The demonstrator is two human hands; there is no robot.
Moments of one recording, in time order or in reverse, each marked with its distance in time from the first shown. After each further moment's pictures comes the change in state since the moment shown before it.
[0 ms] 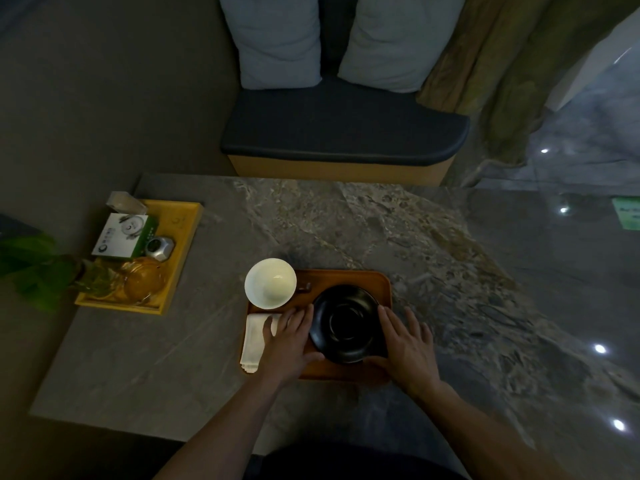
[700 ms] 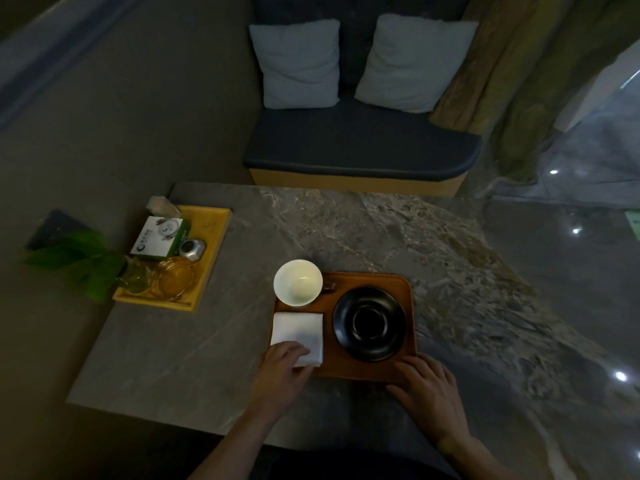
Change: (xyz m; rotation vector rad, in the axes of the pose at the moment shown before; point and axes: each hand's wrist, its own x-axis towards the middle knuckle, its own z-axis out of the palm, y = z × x) left_hand -0.072 -0.049 0.018 -0.314 0.376 0.007; right_hand -0.074 -0.021 0.013 0.041 0.142 -0.064
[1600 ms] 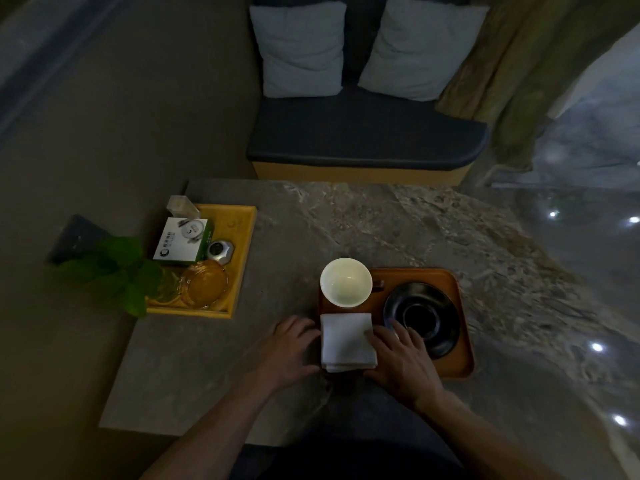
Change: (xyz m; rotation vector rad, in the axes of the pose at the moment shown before) left_hand 0.059 -0.088 -0.080 0.395 -0.403 0.293; right_hand 0.073 -0.135 0.025 -0.126 -0.167 -0.142
